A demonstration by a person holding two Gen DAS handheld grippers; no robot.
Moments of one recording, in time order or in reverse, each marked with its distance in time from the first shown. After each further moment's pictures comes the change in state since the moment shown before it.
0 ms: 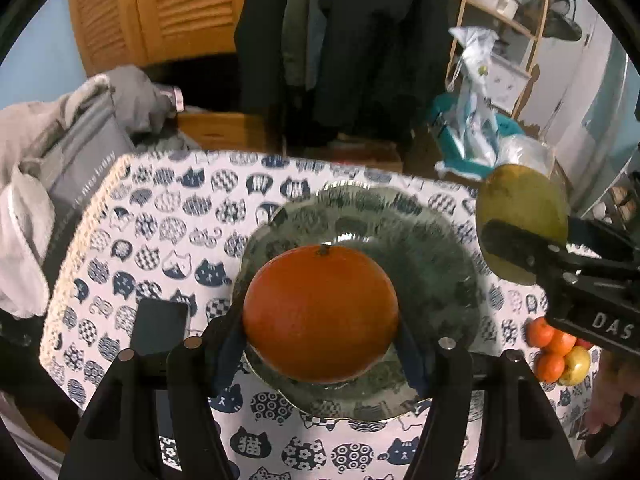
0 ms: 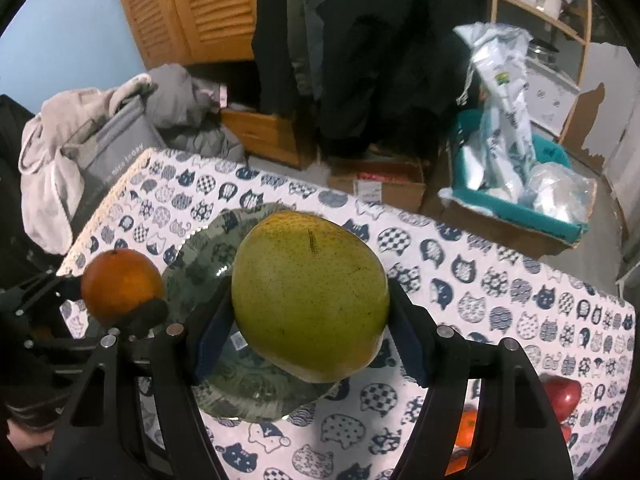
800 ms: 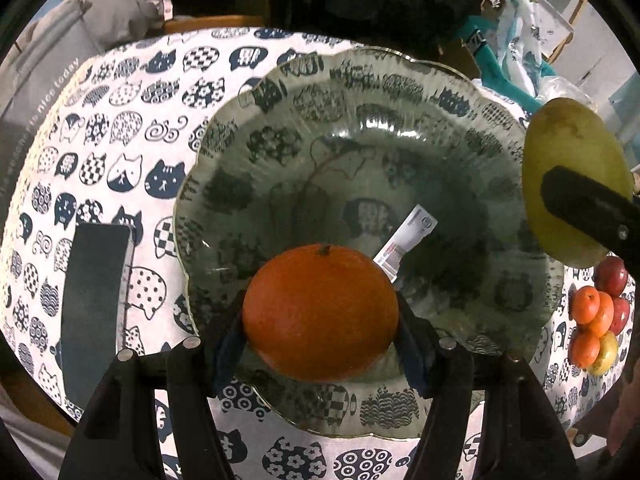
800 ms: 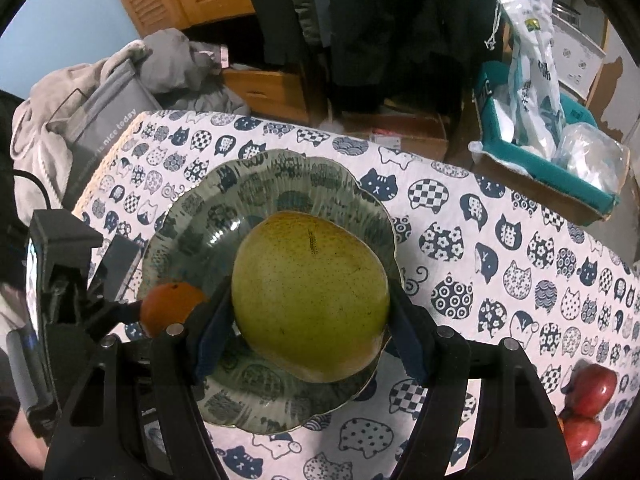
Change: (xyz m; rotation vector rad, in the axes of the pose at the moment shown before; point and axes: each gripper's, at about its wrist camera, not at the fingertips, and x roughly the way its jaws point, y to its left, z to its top) left arm 0.093 0.005 -0.036 -0.059 0.290 -0.007; right arm 0.056 -0.003 -0.015 0.031 0.128 0.050
